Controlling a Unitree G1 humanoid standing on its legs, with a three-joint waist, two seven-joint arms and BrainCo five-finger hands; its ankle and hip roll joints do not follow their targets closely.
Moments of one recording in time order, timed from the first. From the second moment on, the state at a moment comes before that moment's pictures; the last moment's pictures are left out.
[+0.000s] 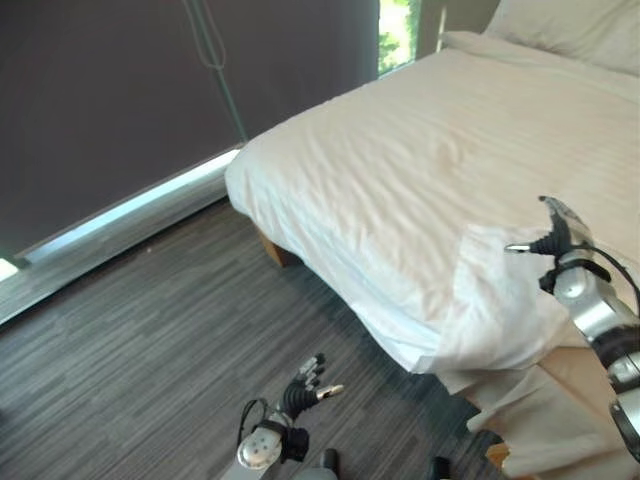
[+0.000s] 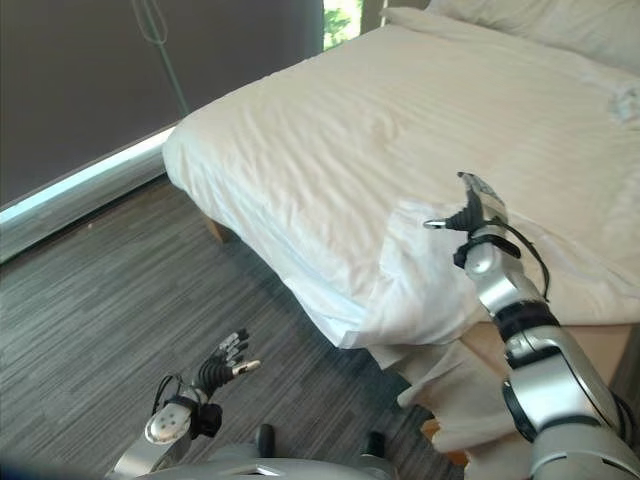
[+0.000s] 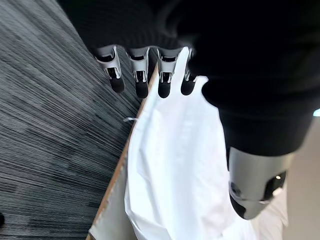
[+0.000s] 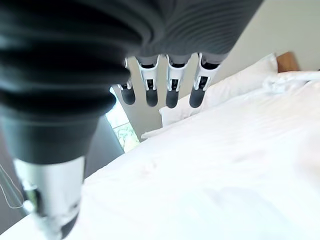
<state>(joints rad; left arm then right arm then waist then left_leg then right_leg) 0.16 0.36 -0.43 0.42 -0.35 -0.17 0.01 -0.81 -0.67 0.45 1.02 -0.19 -0.03 -0.34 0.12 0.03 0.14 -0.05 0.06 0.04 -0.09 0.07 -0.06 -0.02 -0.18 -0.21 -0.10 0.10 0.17</state>
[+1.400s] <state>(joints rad) 0.06 0.27 -0.43 0.54 -0.29 -0.16 -0.01 0.15 -0.55 -0.04 0.39 -0.14 -0.11 -0.23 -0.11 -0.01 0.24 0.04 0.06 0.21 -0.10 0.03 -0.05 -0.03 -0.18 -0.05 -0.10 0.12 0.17</state>
